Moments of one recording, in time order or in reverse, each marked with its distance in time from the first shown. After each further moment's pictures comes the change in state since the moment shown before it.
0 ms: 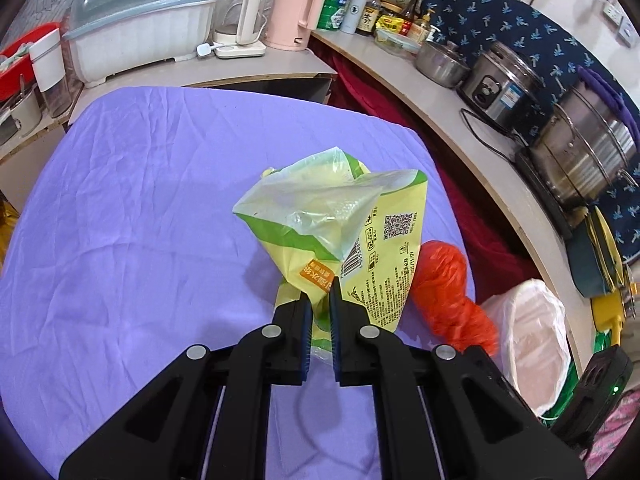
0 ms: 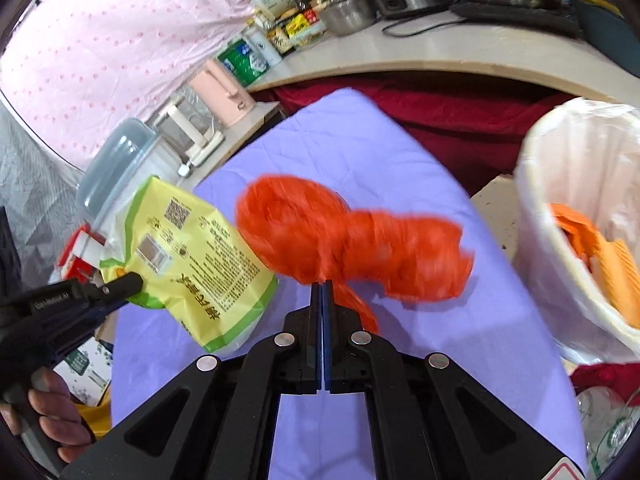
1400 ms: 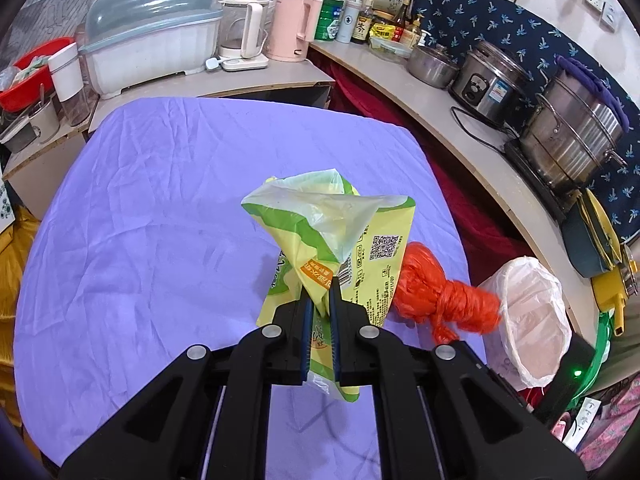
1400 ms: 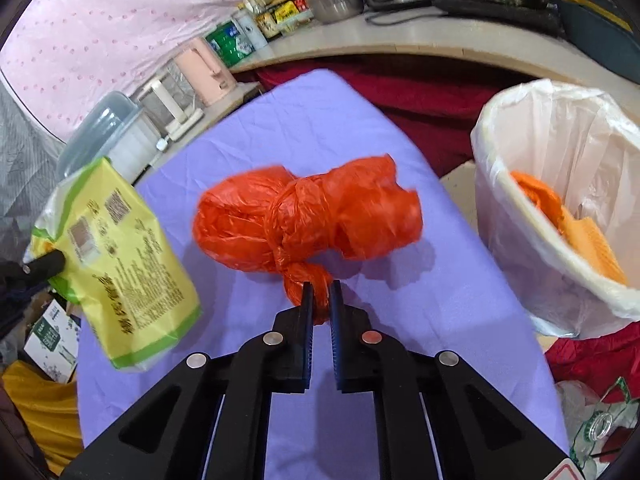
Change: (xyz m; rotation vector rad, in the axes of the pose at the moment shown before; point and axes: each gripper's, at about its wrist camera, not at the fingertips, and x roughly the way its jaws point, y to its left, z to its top) left arm -0.047 -0.004 -0.033 0.039 -0.036 0.023; right arm -0.005 -0.014 -0.037 -0.053 0.025 -0.097
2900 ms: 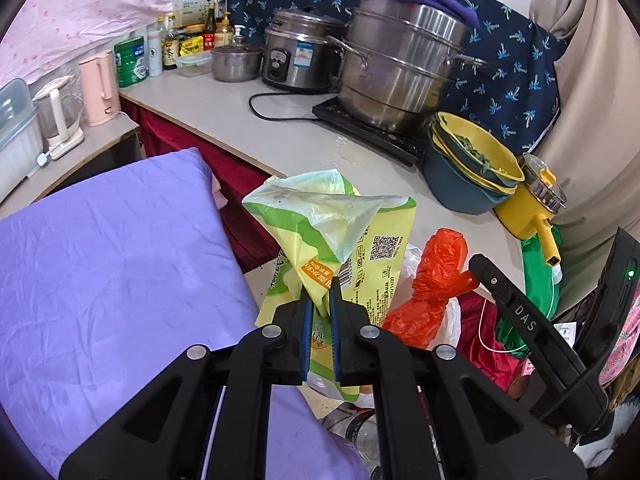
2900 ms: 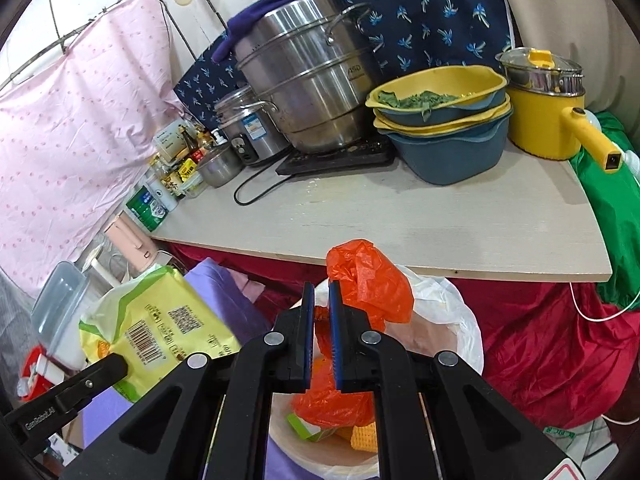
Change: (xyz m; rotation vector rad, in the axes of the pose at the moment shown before) left arm 0.010 -0.272 -0.012 0.380 0.018 -0.286; right arm -0.155 -0.182 0.121 0.239 -0.374 -0.181
